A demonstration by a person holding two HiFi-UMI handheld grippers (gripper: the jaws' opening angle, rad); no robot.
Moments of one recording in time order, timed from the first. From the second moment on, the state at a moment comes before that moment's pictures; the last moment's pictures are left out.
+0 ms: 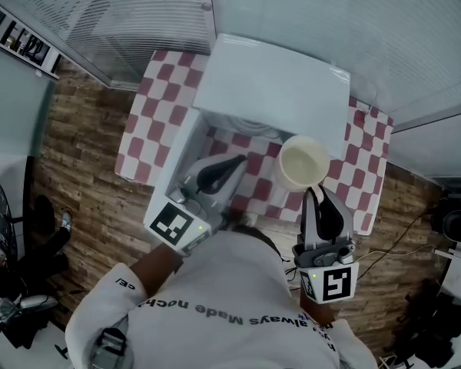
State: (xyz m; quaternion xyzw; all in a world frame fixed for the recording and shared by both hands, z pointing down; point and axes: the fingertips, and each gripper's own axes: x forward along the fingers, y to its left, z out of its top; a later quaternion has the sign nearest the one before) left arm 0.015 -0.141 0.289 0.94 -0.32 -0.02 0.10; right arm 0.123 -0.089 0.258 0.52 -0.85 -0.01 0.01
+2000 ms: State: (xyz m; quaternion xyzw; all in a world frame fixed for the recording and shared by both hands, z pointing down) left arm 0.007 -0.191 0.473 0.93 -0.33 0.03 0.15; right arm 0.095 -0.127 0.456 0.53 -0.84 0.07 0.06
